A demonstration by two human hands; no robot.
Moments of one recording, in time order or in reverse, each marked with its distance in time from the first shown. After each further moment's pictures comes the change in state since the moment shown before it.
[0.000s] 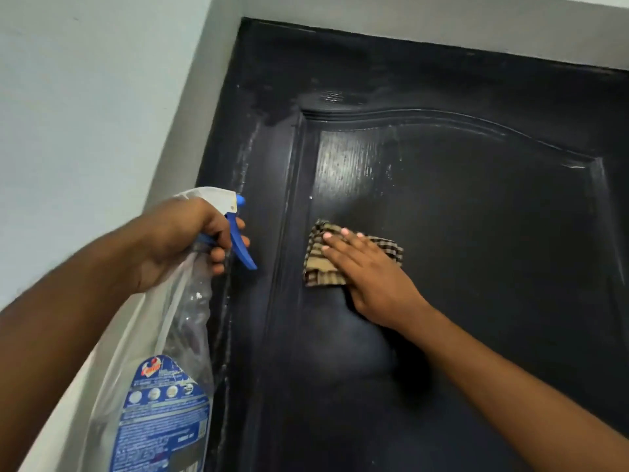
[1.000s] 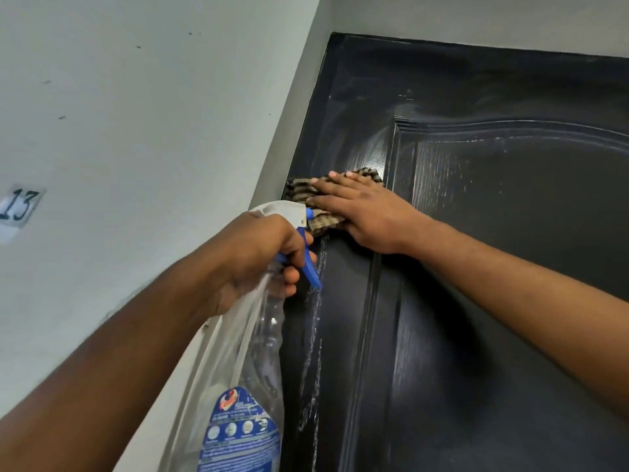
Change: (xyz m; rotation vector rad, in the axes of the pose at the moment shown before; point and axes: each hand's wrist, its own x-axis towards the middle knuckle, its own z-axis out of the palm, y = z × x) left_hand 0.018 -0.024 -0.046 -0.020 0.009 0.077; right_hand 0.187 -0.031 0.004 -0.079 -0.105 -0.212
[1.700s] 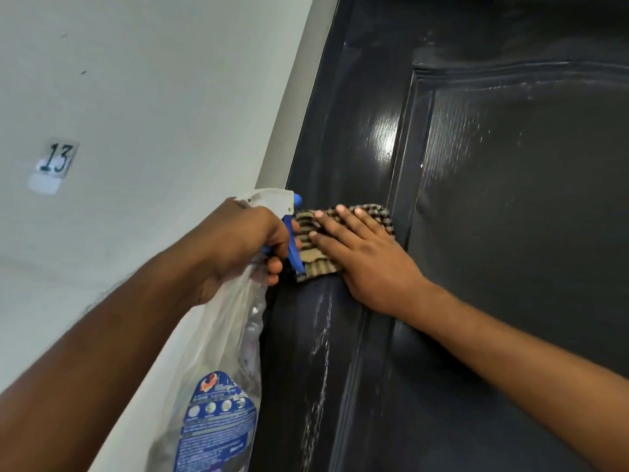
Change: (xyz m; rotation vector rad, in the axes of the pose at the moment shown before) left_hand -0.038 -0.030 -0.015 0.085 0.116 -0.080; right_hand -0.080 -0.102 0.046 0.073 0.024 0.087
